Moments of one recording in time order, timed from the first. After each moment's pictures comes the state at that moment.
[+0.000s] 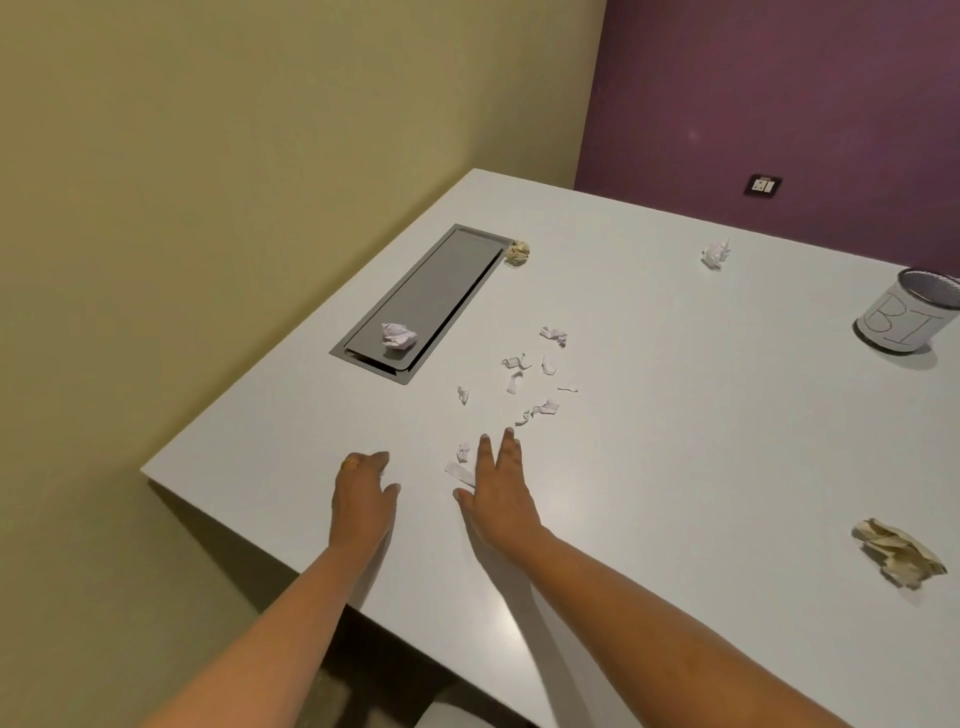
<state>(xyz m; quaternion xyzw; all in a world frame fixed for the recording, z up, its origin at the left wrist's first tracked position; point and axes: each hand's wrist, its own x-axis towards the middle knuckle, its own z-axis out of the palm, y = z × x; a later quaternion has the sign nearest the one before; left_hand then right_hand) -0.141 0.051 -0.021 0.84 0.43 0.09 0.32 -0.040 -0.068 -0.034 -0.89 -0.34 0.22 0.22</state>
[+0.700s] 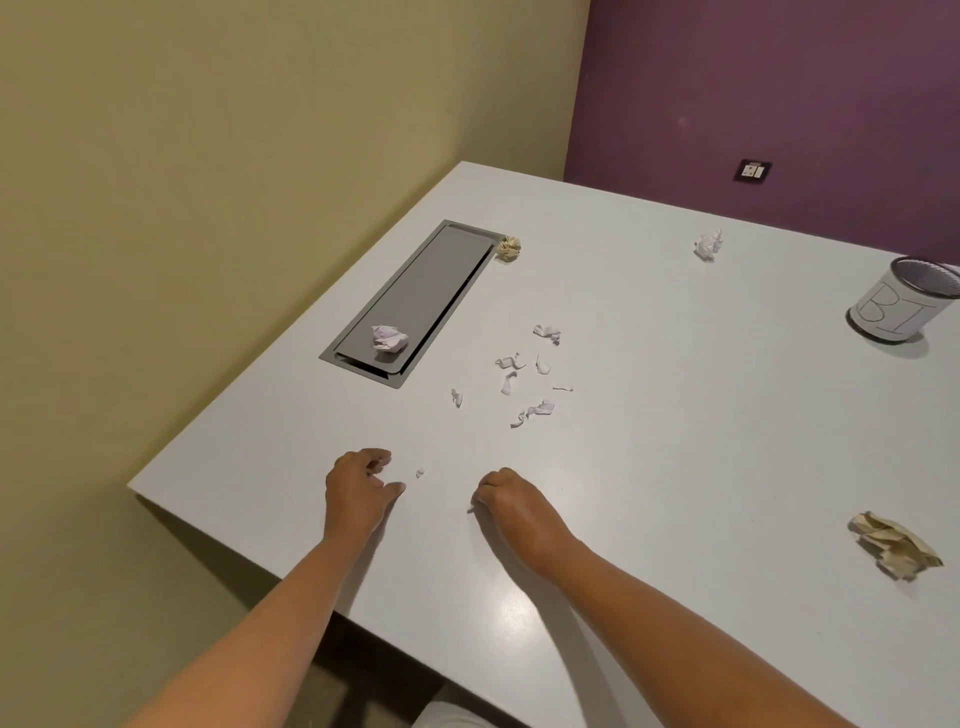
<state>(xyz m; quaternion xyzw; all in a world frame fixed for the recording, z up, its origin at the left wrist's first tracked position) -0.127 0.068 -0.020 0.79 0.45 0.12 0.39 -0.024 -0.096 -0.021 -0.84 -0.50 0.19 0.12</state>
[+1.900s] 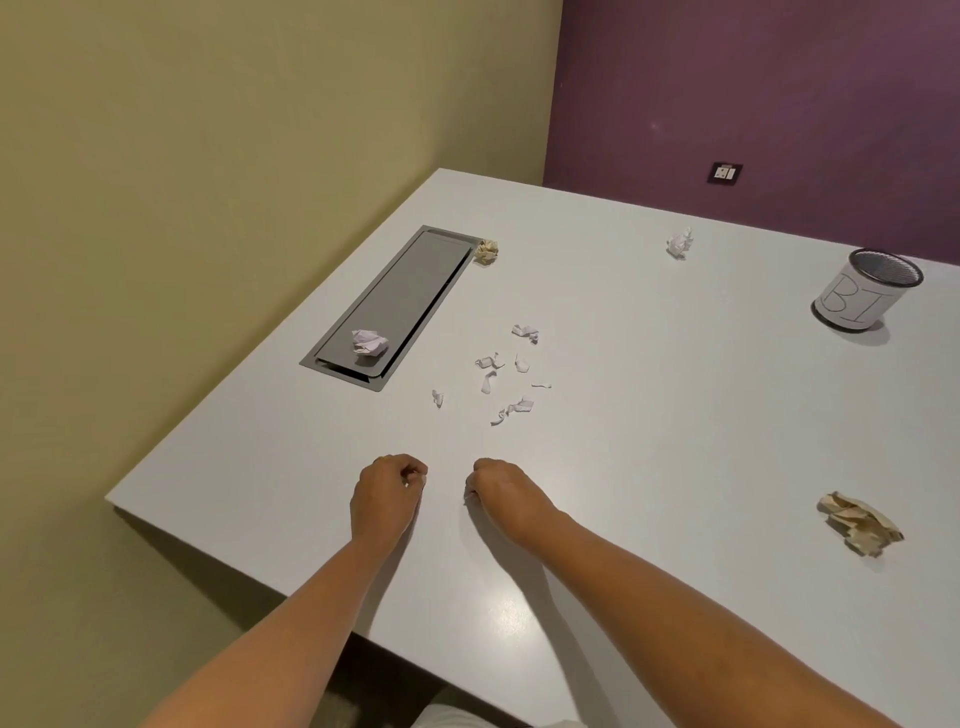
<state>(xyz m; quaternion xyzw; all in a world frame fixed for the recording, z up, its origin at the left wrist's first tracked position) -0.103 0.034 -0.030 0.85 0.40 0.09 0.33 -0.010 -0.095 -0.016 -0.85 -0.47 0.21 0.11</state>
